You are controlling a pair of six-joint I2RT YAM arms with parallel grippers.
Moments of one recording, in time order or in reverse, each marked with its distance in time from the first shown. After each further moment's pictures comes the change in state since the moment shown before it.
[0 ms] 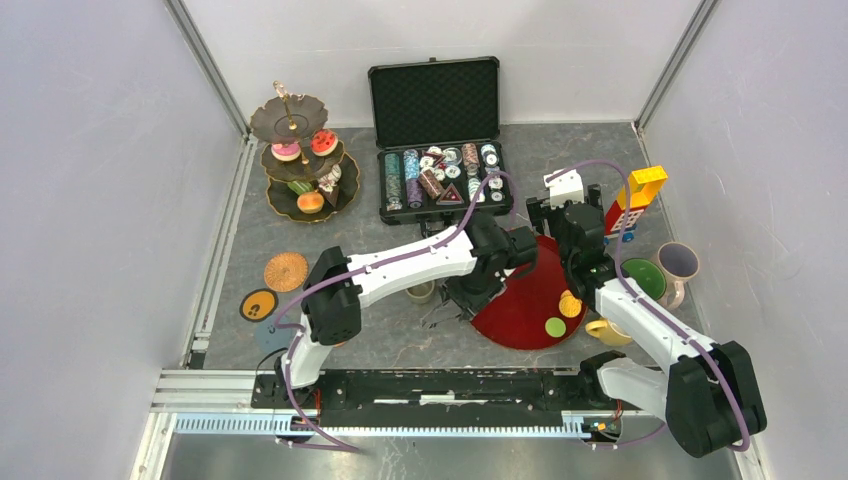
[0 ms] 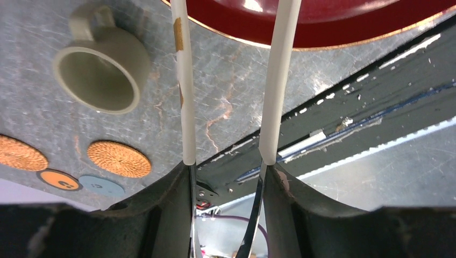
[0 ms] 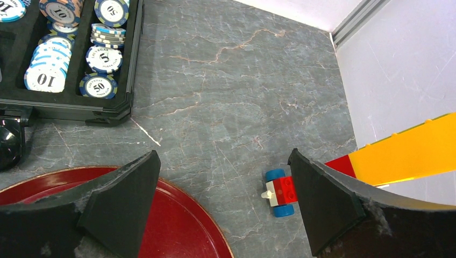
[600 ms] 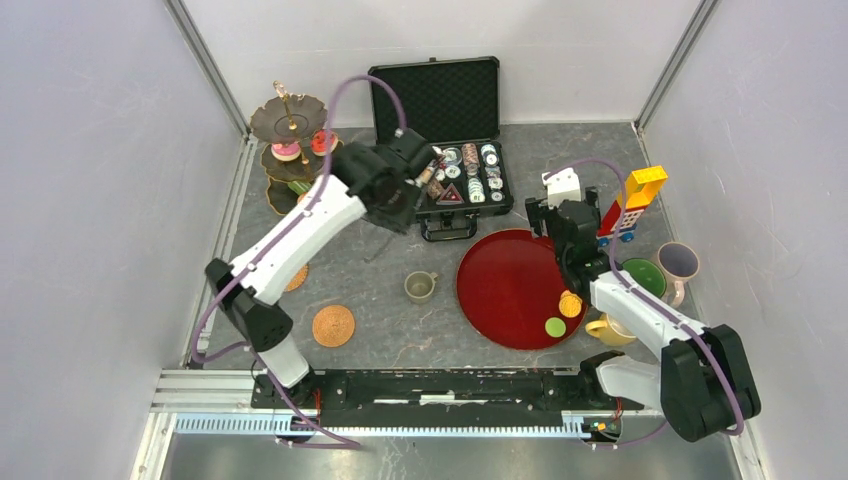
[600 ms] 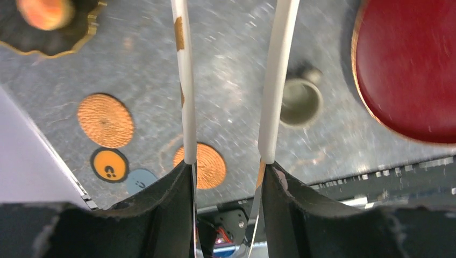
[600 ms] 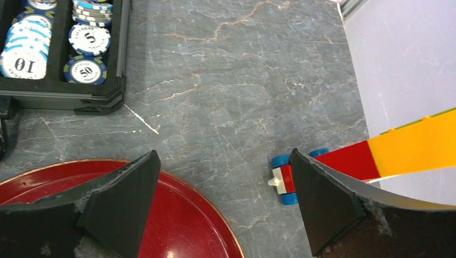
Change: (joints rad) left arm 0.351 -0.357 -0.027 0.031 -0.212 0.032; right arm 0.000 0.070 0.014 -0.026 0.047 0.050
